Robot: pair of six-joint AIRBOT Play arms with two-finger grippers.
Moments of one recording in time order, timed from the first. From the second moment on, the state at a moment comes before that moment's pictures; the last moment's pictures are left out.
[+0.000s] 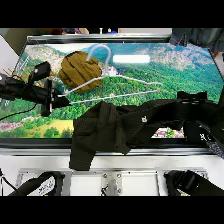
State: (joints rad) left arm 0.15 -1.18 1.29 0.75 -1.68 -0.12; right arm 0.80 -0.78 1.39 1.01 -1.70 -0.83
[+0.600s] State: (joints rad) left arm 0.22 -1.03 1.05 0.61 -1.74 0.07; right arm 0.61 -0.82 1.39 1.02 -1.73 -0.97
